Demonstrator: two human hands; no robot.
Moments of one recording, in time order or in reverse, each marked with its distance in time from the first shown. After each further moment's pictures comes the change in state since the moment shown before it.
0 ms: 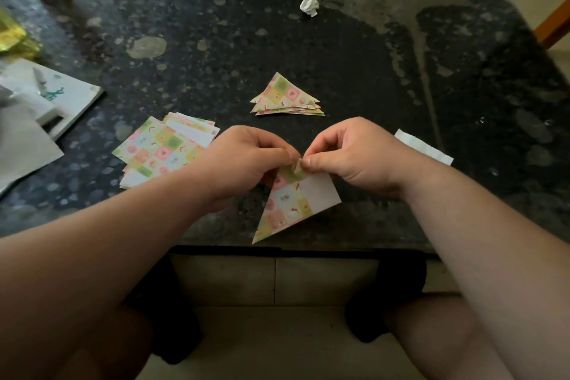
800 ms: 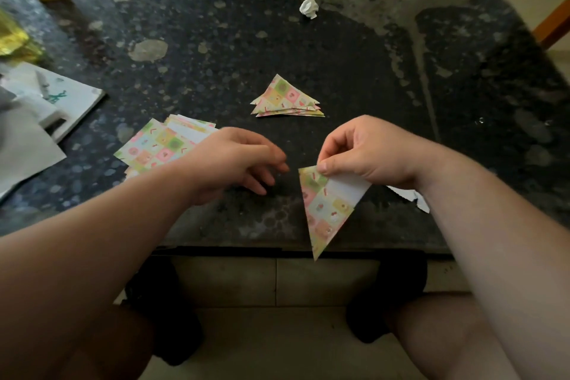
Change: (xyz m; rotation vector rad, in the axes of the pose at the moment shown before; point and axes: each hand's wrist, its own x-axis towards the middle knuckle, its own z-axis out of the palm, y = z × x) left_hand 0.003 -0.002 -0.019 0.014 -0.067 -0.067; right_hand 0.002 0.006 -0.019 -0.065 -0.089 0.017
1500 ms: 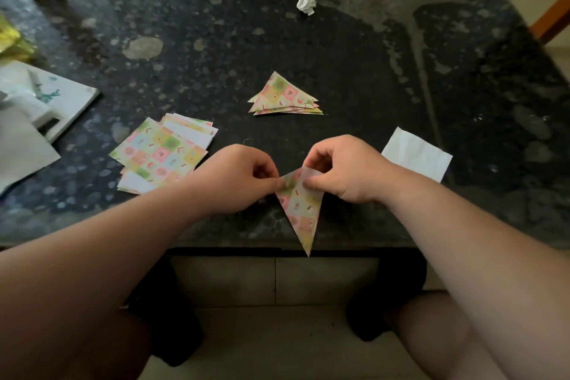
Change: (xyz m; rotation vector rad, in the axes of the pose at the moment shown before) left_hand 0.006 -0.018 0.009 0.675 0.065 0.098; right_hand 0.020 0.022 0.035 -0.177 0.100 -0.003
